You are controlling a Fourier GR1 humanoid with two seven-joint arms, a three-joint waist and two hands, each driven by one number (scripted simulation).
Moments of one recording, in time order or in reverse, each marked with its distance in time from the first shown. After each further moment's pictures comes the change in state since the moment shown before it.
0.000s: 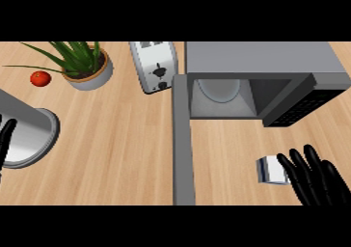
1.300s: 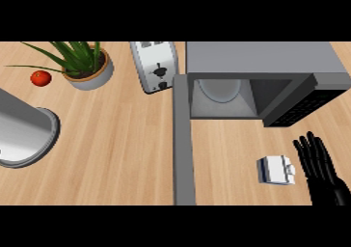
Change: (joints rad) left arm 0.181 -0.050 0.076 -0.064 0.071 -0.161 -0.064; right arm -0.080 -0.038 -0.337 0.602 0.008 0.050 -0.368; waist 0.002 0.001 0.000
